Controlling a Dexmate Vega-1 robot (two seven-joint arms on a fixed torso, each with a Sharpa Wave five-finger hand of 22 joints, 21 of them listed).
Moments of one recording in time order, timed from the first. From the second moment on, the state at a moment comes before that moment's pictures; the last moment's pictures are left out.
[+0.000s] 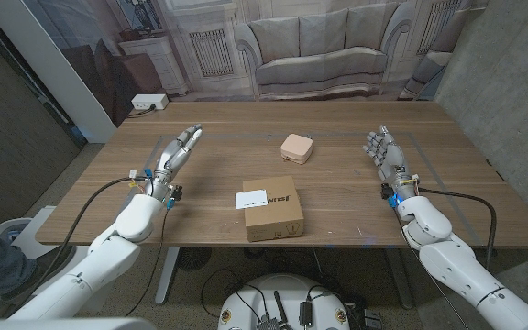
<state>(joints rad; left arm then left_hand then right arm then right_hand) 1.16 0.71 0.26 -1.53 -0.27 -0.52 0.21 0.55 0.03 -0.06 0.08 0.37 0.14 0.00 0.24 0.19 0.15 -0.08 0.24 0.19 0.07 -0.04 0.21 0.18 -0.01 -0.03 0.33 0.17 -1.26 -0.61 -0.21 -1.75 0.71 0.30 -0.18 0.30 0.05 0.24 -0.03 0.18 0.20 0.07 0.20 0.19 0.22 0.09 0.22 0.18 0.10 0.04 0.20 0.18 0.12 -0.04 0.41 0.17</state>
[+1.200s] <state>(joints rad) 1.22 0.63 0.22 -1.46 -0.14 -0.72 0.30 0.57 0.02 -0.07 0.07 0.39 0.20 -0.01 0.24 0.19 0.21 -0.10 0.24 0.19 0.11 -0.04 0.21 0.18 0.02 -0.03 0.32 0.17 -1.29 -0.63 -0.20 -1.81 0.71 0.27 -0.19 0.30 0.05 0.24 -0.04 0.18 0.20 0.08 0.20 0.19 0.22 0.09 0.22 0.18 0.10 0.04 0.20 0.18 0.13 -0.04 0.40 0.17</state>
